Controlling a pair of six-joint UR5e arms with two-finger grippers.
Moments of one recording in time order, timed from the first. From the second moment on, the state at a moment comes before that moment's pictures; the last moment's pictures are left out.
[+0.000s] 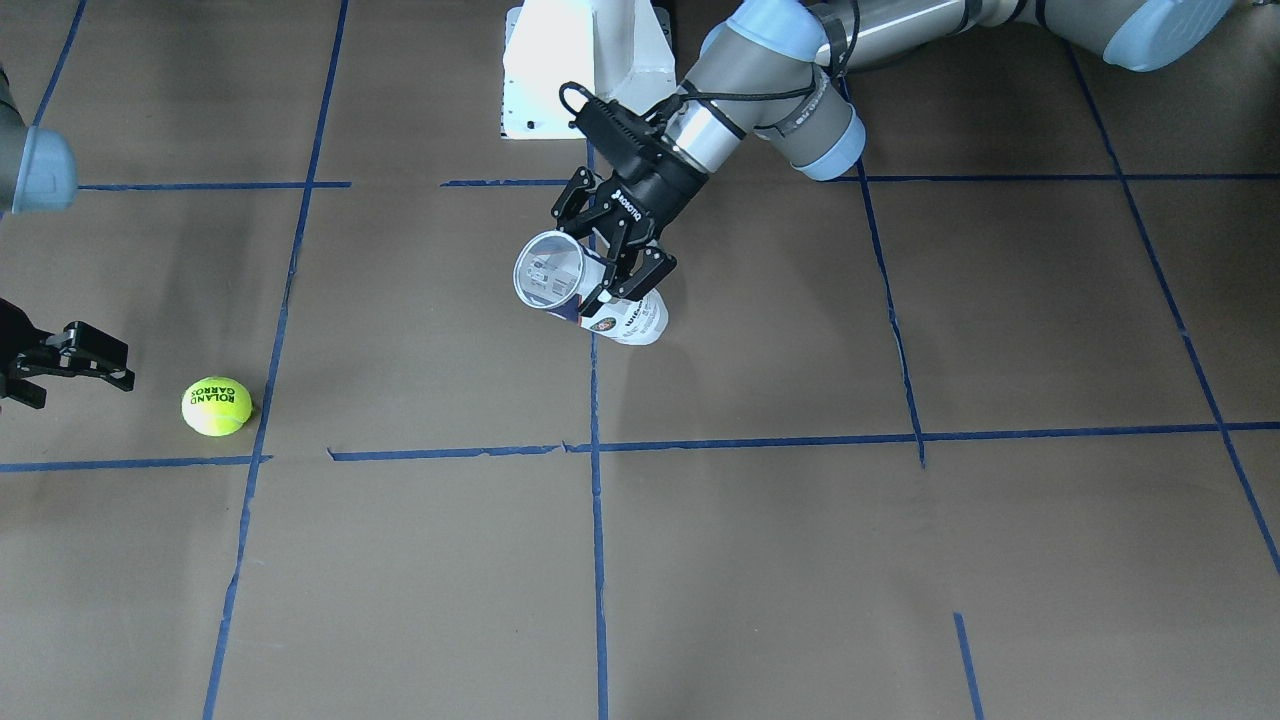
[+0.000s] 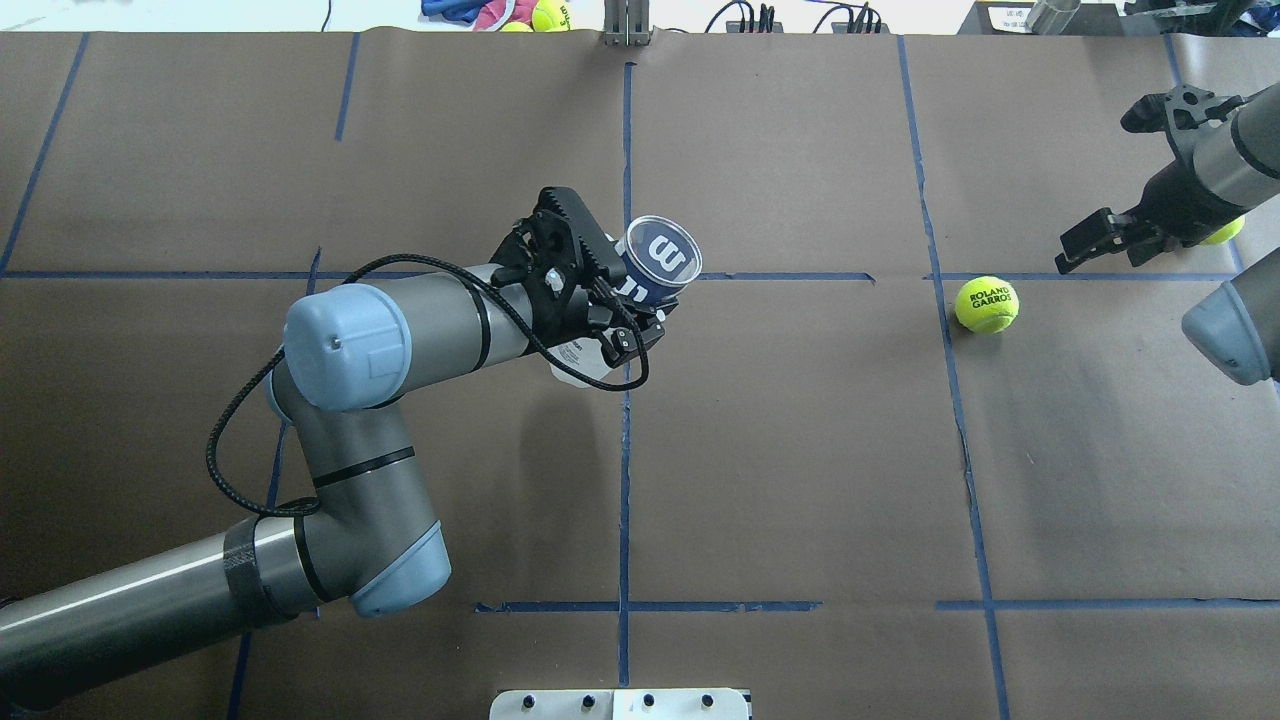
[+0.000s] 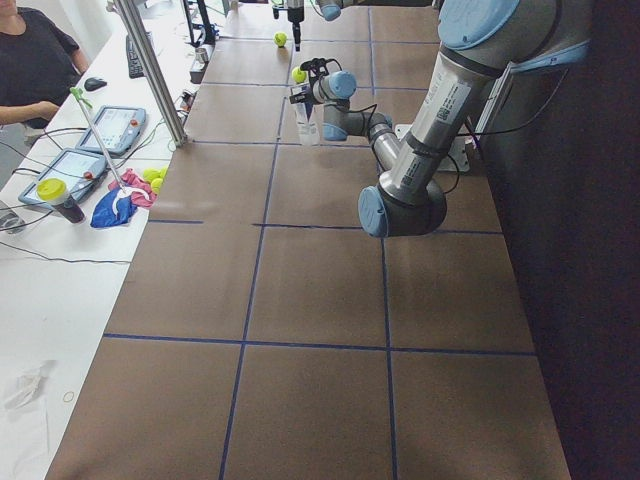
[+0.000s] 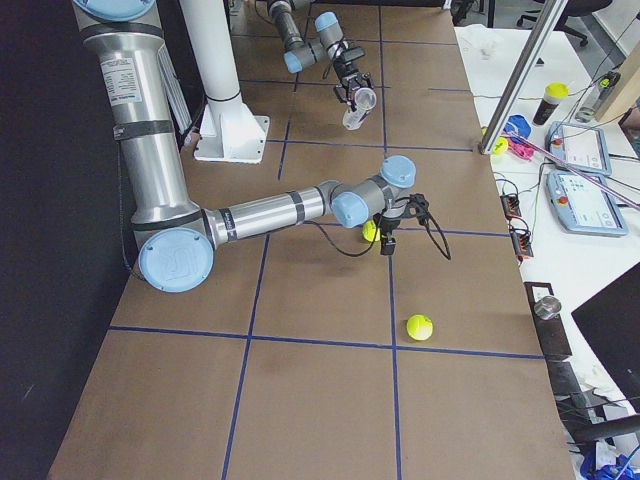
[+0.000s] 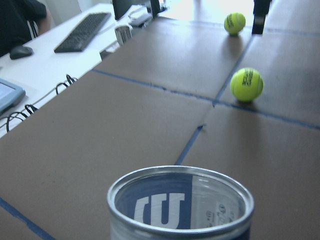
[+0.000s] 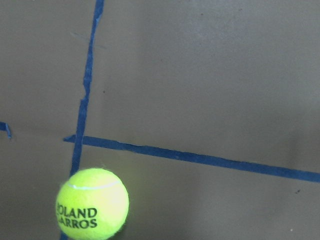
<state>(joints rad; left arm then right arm) -0.48 -2.19 -1.59 -2.62 -1.51 -0.37 1.11 -1.37 1.62 -1.31 2.29 0.54</state>
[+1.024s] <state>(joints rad) -0.41 -2.18 -1.32 -3.24 -1.29 -0.46 0.96 -1.34 1.62 -1.19 2.12 0.70</state>
